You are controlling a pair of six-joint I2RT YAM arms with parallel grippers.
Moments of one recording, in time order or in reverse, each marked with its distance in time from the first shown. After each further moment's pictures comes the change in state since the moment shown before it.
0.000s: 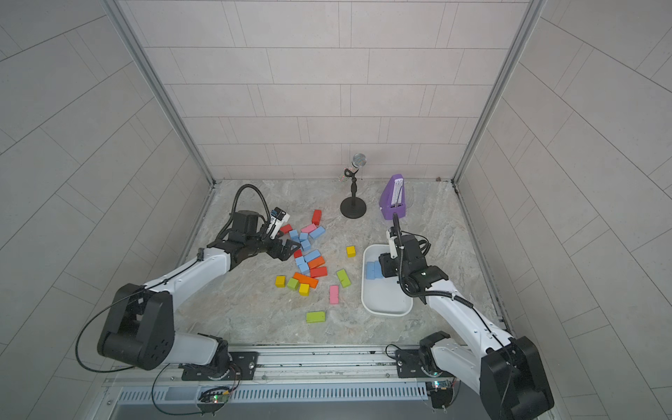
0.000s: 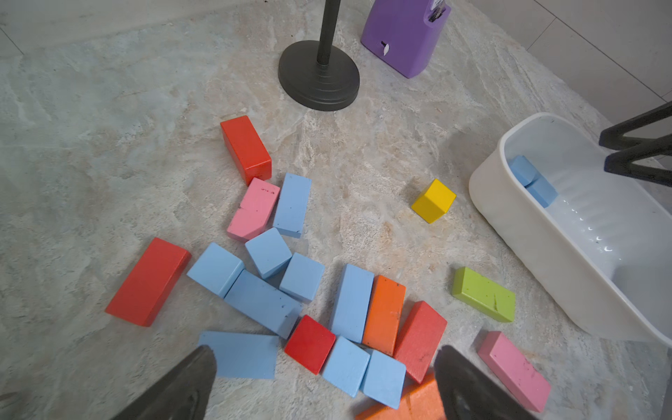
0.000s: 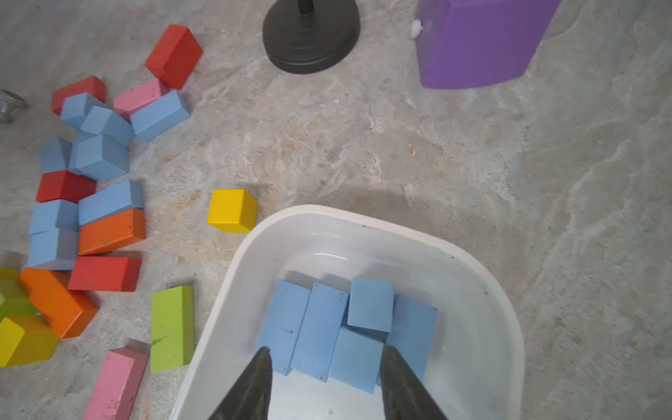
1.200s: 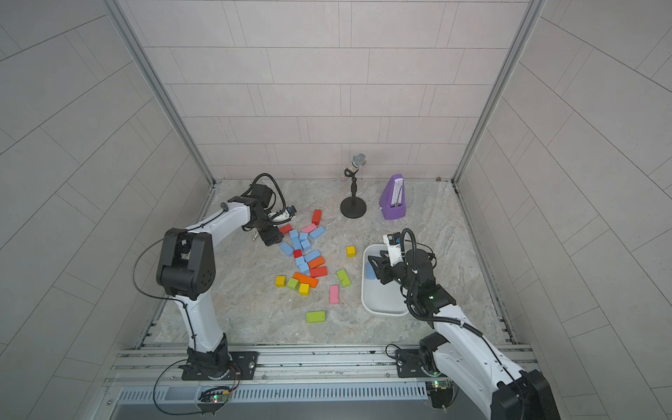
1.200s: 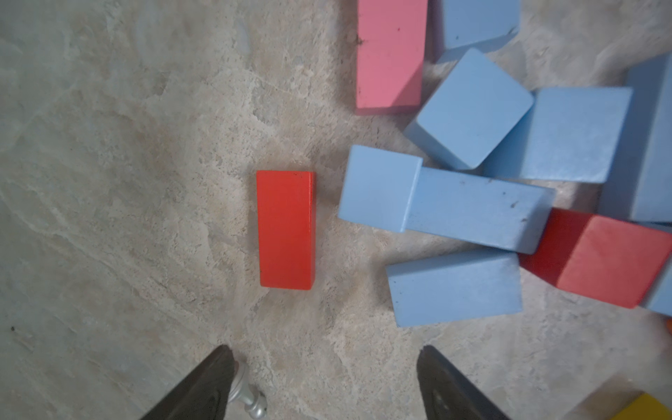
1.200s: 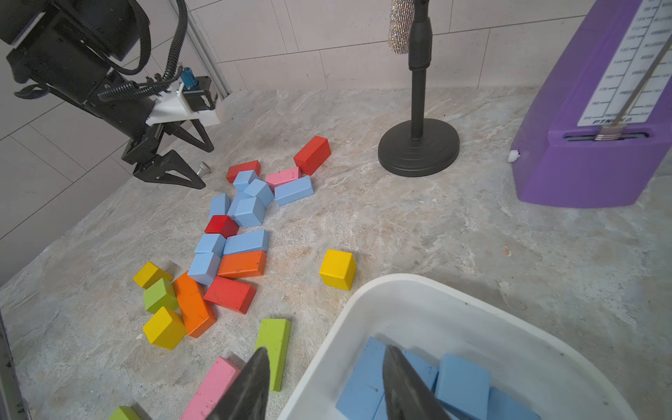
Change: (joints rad) left arm 0.036 0.541 0.627 -0.602 -0.411 0.692; right arm 0.000 -0.183 -0.190 0.340 -0.235 -0.024
